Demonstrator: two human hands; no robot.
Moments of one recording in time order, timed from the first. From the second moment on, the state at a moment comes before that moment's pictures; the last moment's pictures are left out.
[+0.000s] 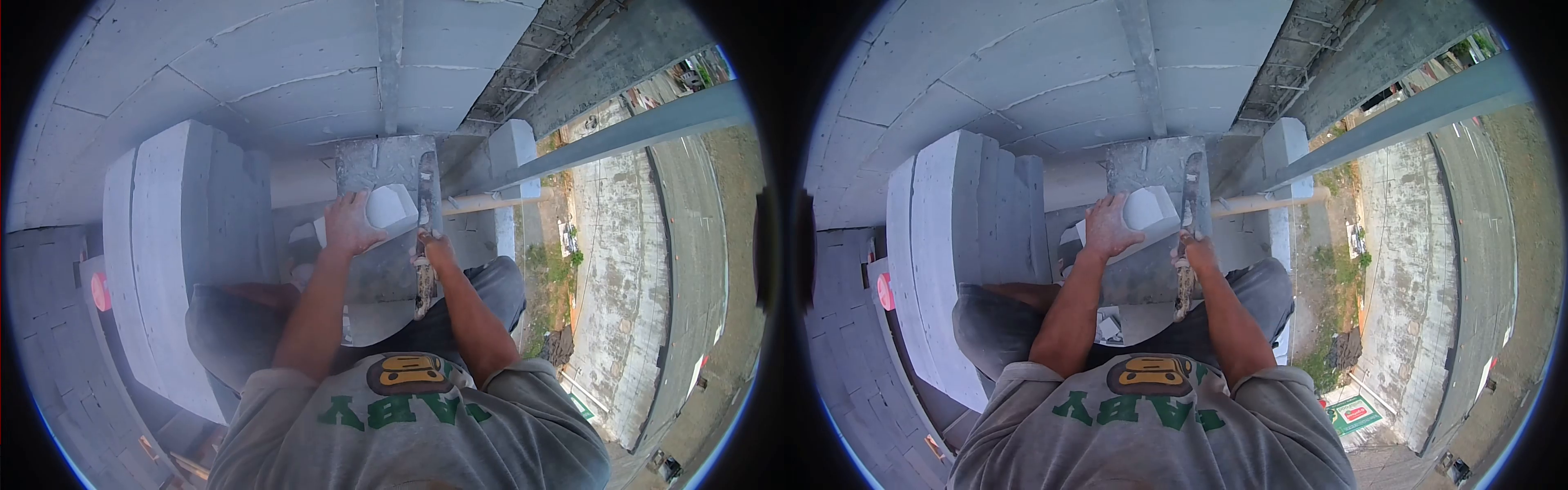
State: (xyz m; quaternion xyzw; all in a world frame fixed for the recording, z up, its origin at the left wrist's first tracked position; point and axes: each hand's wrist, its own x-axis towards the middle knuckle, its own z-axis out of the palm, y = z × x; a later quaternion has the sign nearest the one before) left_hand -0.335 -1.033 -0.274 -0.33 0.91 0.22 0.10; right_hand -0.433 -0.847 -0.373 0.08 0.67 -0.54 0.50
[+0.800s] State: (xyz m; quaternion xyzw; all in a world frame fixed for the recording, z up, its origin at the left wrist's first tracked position) left_hand -0.357 -1.021 -0.219 -0.26 0.54 0.79 -0.15; right_hand -0.491 -0.715 -0.278 -0.21 0.91 -0.36 0.05
